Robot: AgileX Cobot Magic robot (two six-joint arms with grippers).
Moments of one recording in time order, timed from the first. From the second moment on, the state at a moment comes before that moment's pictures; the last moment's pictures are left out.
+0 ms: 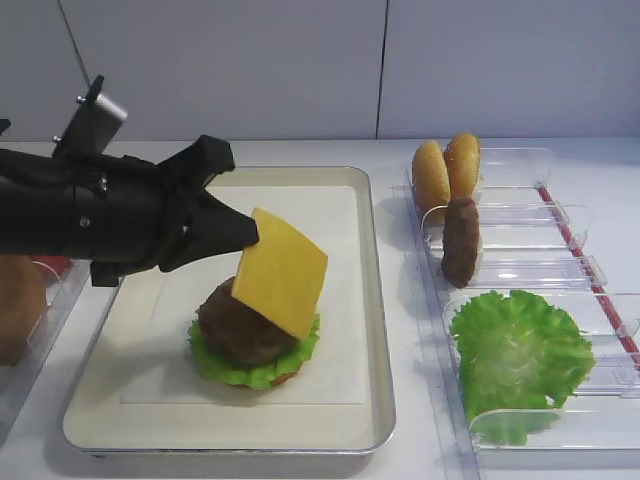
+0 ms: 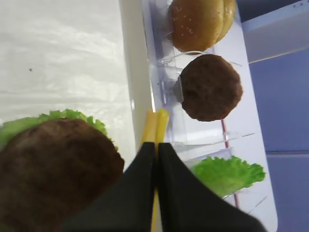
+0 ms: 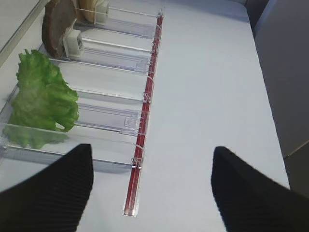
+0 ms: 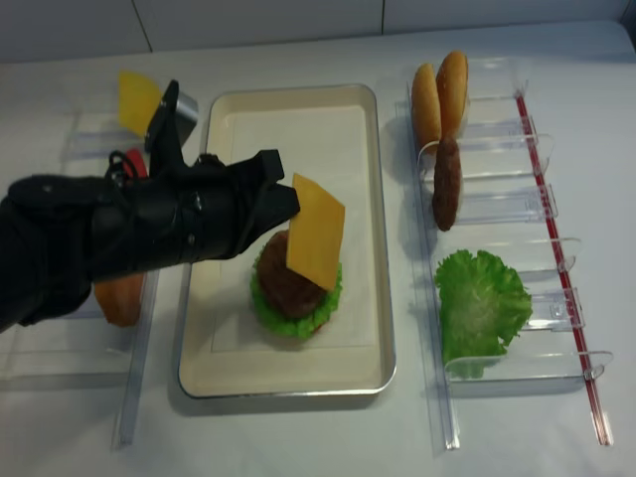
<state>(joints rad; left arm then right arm) -0.38 1.37 -0.70 -1.52 0.53 0.75 0.05 -0.02 -0.47 0.03 1.14 -0.12</state>
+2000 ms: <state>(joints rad) -0.31 1.39 -0.66 -1.18 0.46 0.60 0.05 -0.02 -0.47 0.03 1.14 -0.12</state>
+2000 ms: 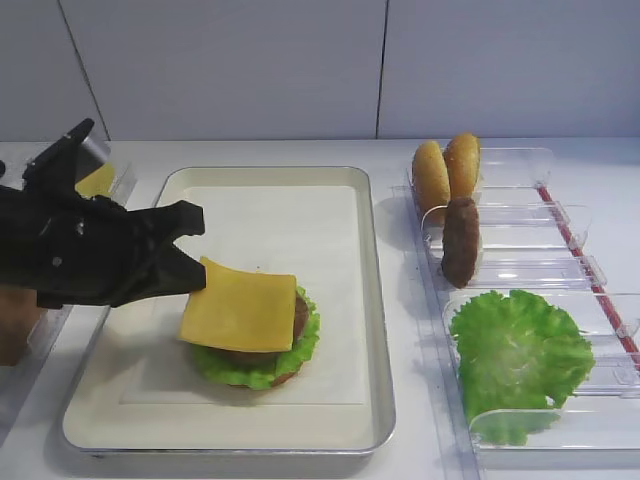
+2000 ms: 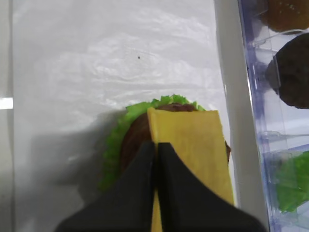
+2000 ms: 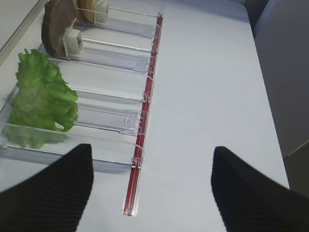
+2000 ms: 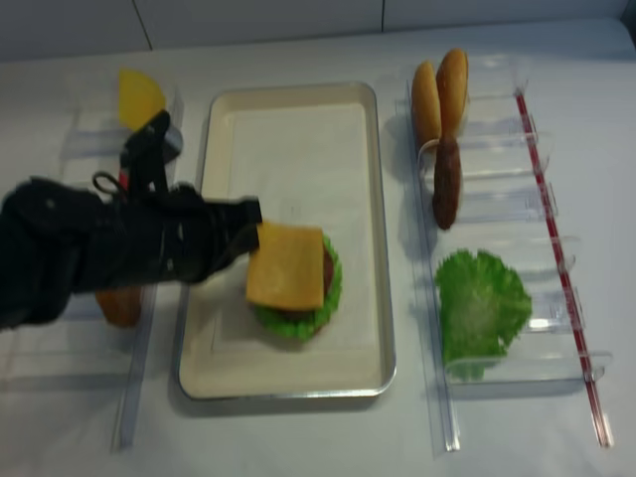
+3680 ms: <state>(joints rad) -0.30 1.46 -1.25 0.12 0.88 0.31 0.05 -0.02 -0.47 0.03 1.14 -0.12</state>
